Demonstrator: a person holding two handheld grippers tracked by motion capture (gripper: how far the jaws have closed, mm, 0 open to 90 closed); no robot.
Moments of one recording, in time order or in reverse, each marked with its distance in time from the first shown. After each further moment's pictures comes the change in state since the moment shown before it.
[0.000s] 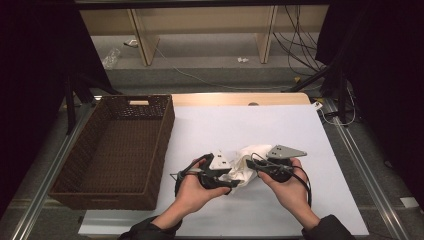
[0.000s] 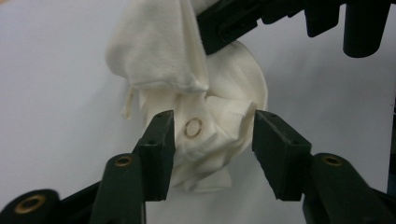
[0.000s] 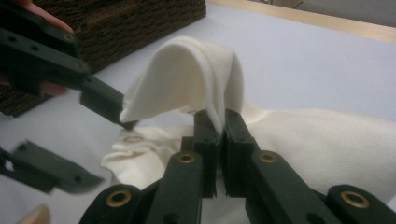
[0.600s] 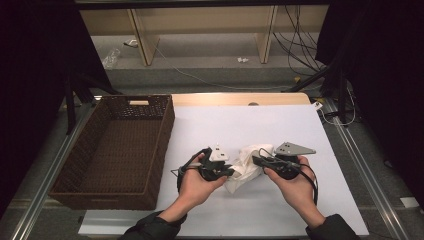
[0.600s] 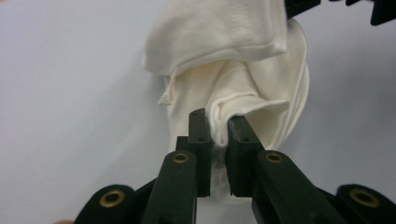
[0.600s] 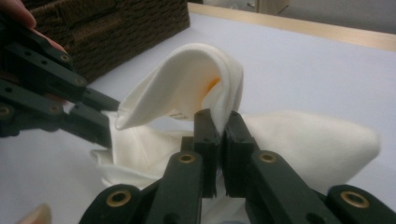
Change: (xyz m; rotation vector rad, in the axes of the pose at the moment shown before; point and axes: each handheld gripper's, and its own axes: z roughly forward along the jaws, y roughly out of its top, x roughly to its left) left arm 0.019 0.007 -0.006 -0.040 0.059 -0.092; right arm -0.012 0.005 -0.017 -0.026 -0.039 0.047
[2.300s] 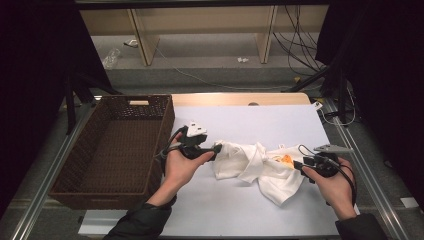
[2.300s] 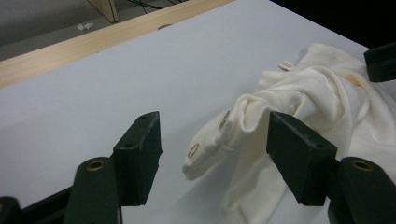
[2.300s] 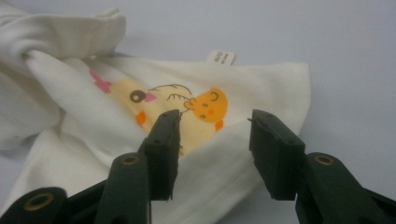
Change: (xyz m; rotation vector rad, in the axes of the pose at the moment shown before) left arm 0.052 0.009 -0.033 -0.104 0.173 -0.143; right arm -0.092 -0.043 -0.046 0.215 -0.286 0.174
